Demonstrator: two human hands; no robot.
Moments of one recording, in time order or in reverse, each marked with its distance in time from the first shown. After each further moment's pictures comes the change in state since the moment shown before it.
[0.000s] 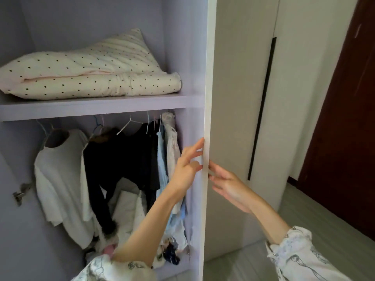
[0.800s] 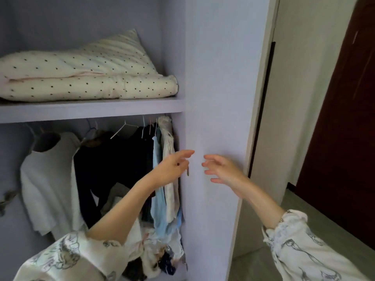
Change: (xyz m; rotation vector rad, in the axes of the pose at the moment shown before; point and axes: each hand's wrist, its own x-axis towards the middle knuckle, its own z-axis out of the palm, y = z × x) left_hand 0.064 -0.022 -0.044 0.545 -0.205 0.008; right_hand 0.046 -0.037 -0.017 -0.231 0.235 0.060
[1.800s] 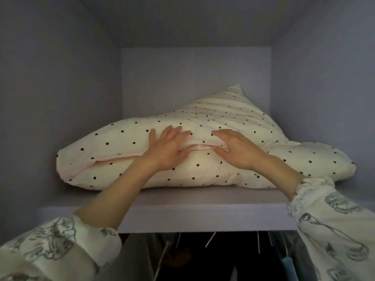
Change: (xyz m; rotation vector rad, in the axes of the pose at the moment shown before) left_hand 0.215 -0.217 -0.487 1.140 0.409 -0.059; right_hand 0.461 -0.266 0.261 -0.826 0.086 -0.840
